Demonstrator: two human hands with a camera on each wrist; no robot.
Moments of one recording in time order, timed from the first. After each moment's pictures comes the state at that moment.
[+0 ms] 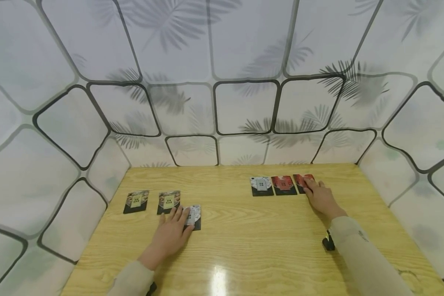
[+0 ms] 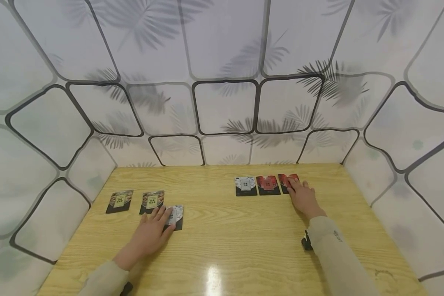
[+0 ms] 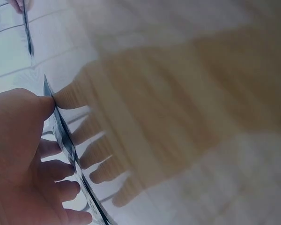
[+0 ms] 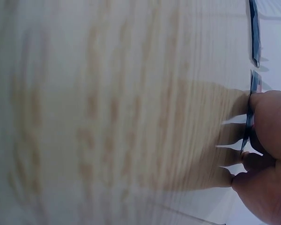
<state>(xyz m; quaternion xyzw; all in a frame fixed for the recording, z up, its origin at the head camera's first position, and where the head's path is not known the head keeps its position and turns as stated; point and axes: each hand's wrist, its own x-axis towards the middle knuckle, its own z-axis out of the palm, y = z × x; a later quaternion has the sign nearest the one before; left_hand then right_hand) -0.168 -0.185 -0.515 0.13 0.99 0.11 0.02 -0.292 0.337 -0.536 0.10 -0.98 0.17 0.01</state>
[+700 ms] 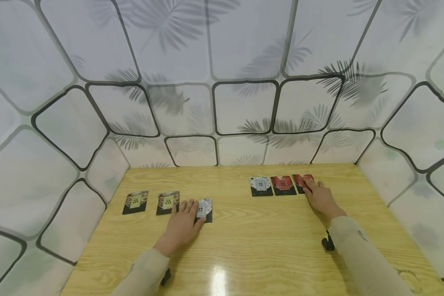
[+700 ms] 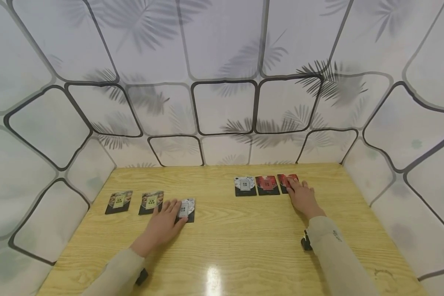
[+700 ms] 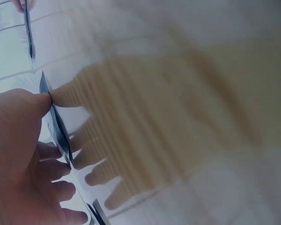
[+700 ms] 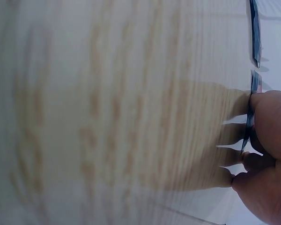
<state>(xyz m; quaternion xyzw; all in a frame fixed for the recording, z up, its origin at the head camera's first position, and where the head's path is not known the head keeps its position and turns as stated) -0.198 -0.153 -0.519 0.13 0.98 0.11 0.04 -0.292 0.338 -0.535 0.09 -0.98 0.18 0.00</state>
